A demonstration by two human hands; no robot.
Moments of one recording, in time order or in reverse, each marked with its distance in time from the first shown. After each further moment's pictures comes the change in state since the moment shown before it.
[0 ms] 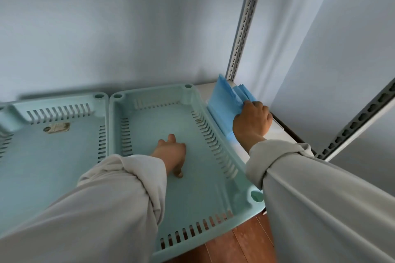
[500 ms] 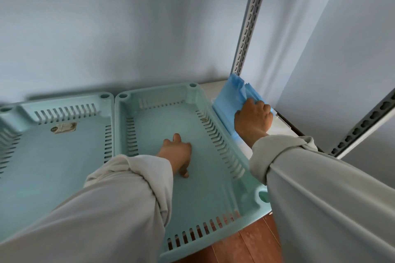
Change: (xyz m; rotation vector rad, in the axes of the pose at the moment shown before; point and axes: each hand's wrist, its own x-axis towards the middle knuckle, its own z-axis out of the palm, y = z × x) left_hand -0.003 0.000 0.000 0.006 0.022 0.014; right_hand 0.005 -0.010 0.009 -0.060 -0.062 0.005
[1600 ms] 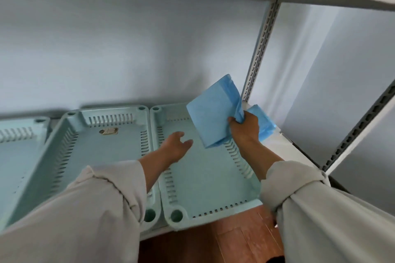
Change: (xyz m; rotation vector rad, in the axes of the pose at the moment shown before) left_hand -0.089 -0.056 -0.003 -1.193 0.321 -0.085; right_hand -0.098 -0.046 -0.078 0.954 -0.079 0.015
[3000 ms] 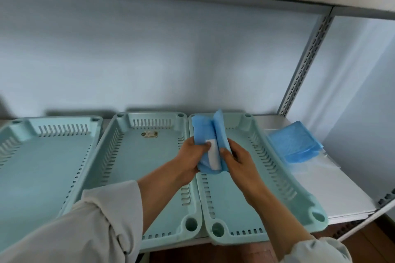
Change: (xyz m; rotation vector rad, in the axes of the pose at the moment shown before) left_hand -0.048 -0.009 -0.059 -0.741 0.079 -0.052; right_hand -0.095 -0.018 0.058 0.204 -0.572 -0.213
